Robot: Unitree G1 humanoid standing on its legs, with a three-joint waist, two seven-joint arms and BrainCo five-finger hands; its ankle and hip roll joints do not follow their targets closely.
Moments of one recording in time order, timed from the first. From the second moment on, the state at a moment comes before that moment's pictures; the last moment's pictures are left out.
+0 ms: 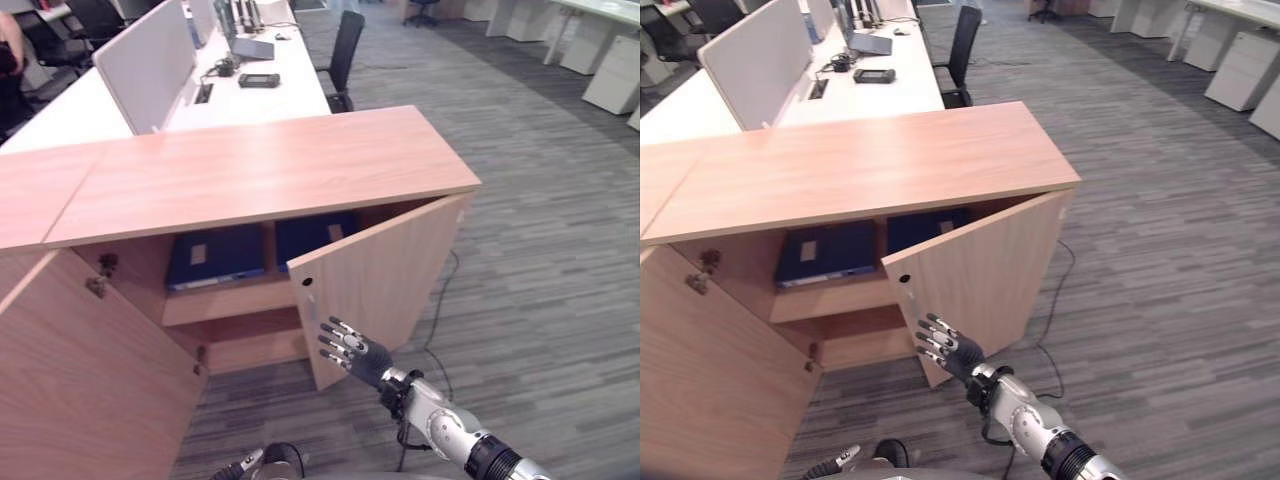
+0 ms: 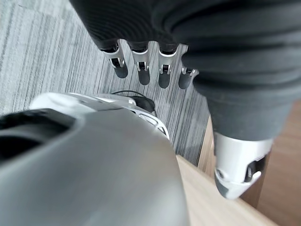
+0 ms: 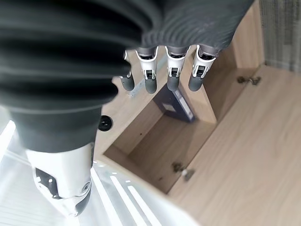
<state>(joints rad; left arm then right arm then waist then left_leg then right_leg) 0.02 0.15 -0.04 1.33 -0.46 -0.01 -0.08 -0.08 -0.36 0.66 0.45 1.02 -0.04 0.29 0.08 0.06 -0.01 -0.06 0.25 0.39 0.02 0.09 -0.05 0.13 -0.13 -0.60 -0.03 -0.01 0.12</state>
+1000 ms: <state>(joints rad) -0.03 0.17 -0.15 1.41 -0.41 -0.06 -0.05 -0.06 -0.16 0.14 1.31 0.70 -0.03 0.04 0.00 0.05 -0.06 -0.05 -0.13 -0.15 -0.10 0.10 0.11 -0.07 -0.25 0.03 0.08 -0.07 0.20</state>
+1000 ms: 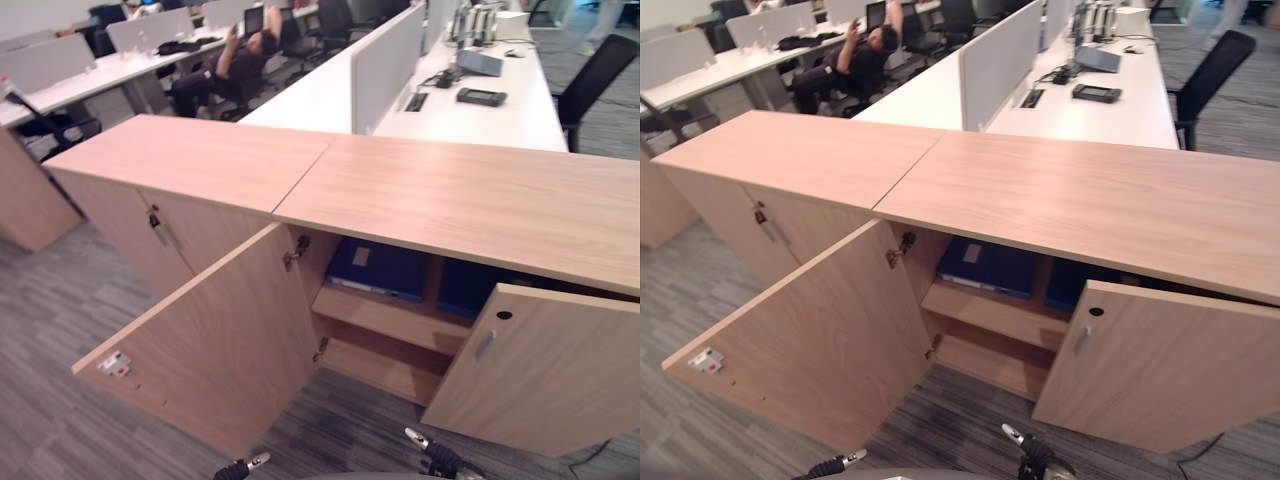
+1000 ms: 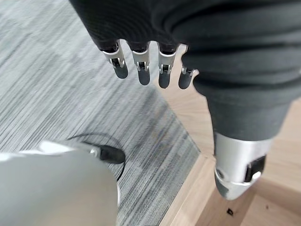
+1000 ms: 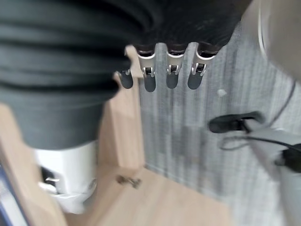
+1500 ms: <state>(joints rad) 0.04 0.17 -0.12 1.40 -0.41 -0.07 -0.06 -0.04 -0.19 0.05 1.38 0.80 -0.04 0.02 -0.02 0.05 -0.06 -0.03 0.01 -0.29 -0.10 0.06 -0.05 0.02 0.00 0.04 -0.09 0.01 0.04</state>
